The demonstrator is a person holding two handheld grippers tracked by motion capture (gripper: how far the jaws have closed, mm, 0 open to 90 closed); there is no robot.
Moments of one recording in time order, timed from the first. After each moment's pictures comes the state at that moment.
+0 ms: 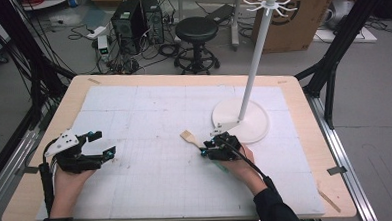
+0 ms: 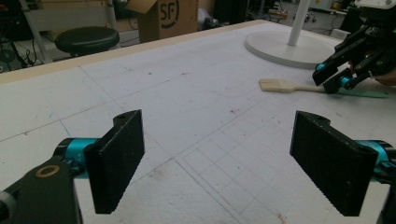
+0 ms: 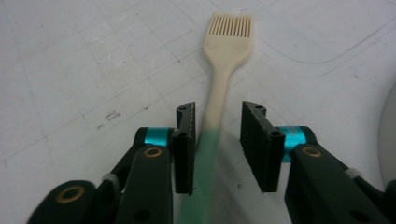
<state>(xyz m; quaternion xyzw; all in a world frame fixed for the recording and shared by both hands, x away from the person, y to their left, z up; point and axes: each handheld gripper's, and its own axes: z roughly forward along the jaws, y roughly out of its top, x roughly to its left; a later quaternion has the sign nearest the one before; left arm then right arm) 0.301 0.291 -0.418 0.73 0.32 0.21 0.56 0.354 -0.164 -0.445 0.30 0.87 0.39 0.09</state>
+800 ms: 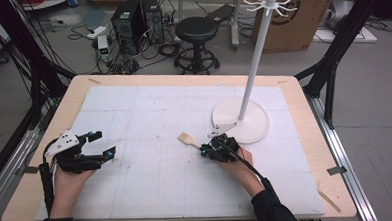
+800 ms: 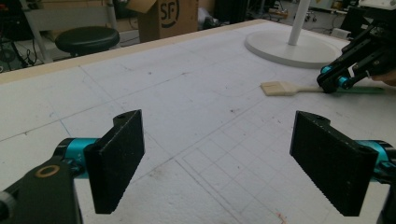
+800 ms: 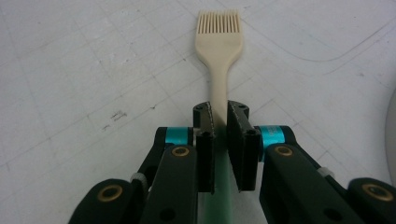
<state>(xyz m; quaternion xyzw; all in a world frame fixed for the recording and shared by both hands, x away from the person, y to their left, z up) 0.300 0.290 -0.418 0.73 0.33 0.21 0.56 0.348 -0.157 -0.443 0.30 0.87 0.38 0.10</state>
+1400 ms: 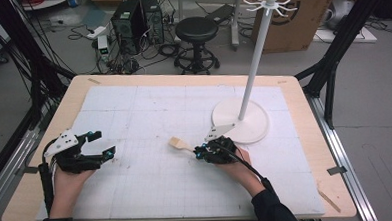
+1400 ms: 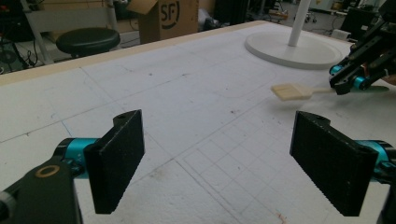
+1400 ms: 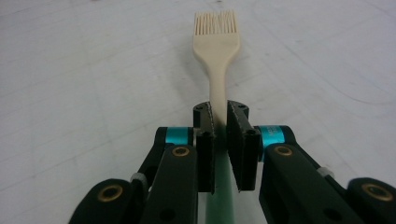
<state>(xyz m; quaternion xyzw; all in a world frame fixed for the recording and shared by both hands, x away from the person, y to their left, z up) 0.300 0.291 -0.417 0.73 0.32 0.21 0.56 0.340 -0.148 -0.435 0.23 0.88 0.42 0.07</state>
